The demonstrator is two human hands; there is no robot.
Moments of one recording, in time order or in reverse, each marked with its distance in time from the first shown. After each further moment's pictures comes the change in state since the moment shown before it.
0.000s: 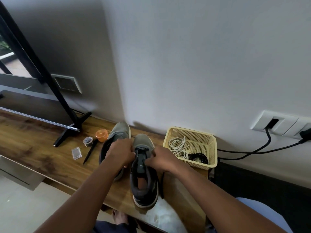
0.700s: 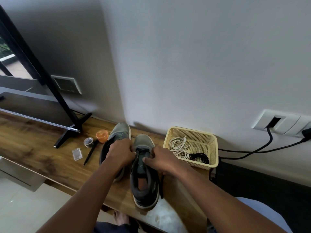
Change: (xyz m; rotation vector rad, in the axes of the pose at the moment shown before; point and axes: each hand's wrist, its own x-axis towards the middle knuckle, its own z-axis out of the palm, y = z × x) left_hand 0.004 -0.004 0.005 -0.092 0.062 -0.041; right_hand 0.002 0.001 -0.001 -0.092 0.028 -0.052
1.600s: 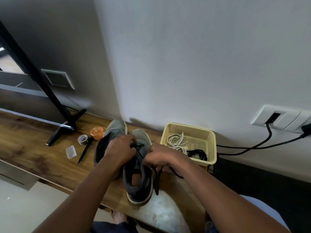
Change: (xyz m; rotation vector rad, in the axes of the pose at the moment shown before) left_hand 0.006 0.008 0.006 0.048 -0.016 0.118; right_hand 0.009 -0.001 -0.011 0.198 -0.280 0.158
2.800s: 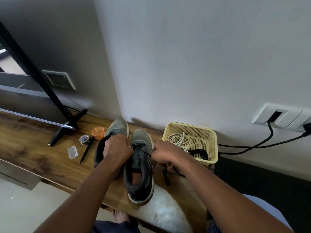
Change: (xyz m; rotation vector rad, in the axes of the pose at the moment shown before) left_hand -0.003 -0.003 0.000 -0.055 0.143 -0.183; right_hand 0.001 0.004 -0.008 -0.228 0.151 0.008
